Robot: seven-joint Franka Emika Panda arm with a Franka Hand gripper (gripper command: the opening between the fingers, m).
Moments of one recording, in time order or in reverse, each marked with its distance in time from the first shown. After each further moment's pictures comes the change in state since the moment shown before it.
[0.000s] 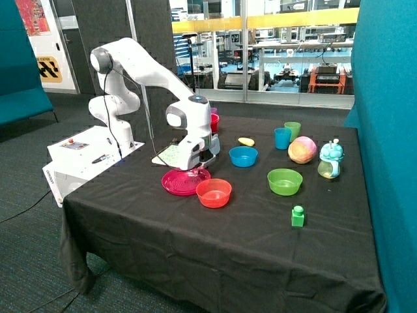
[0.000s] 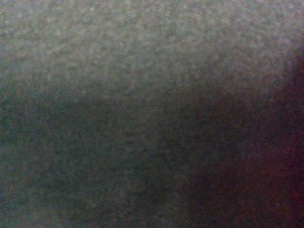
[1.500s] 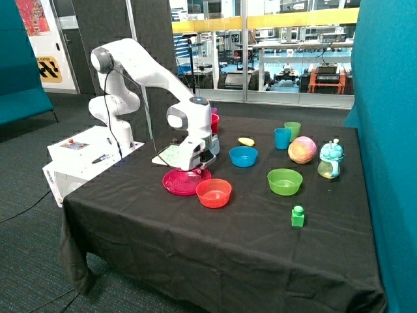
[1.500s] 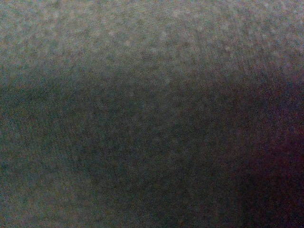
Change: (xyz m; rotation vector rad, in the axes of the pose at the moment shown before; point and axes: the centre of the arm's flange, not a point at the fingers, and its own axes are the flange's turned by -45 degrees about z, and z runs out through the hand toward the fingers) arm -0.007 -0.009 0.008 -0.004 -0.002 -0.028
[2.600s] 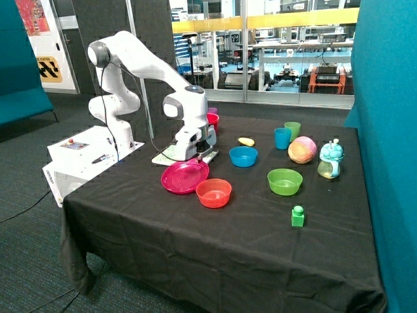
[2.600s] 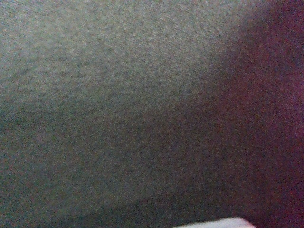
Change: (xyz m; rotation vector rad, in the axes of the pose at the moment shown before) arm -0.013 0.002 -0.042 0.001 0.009 -0.019
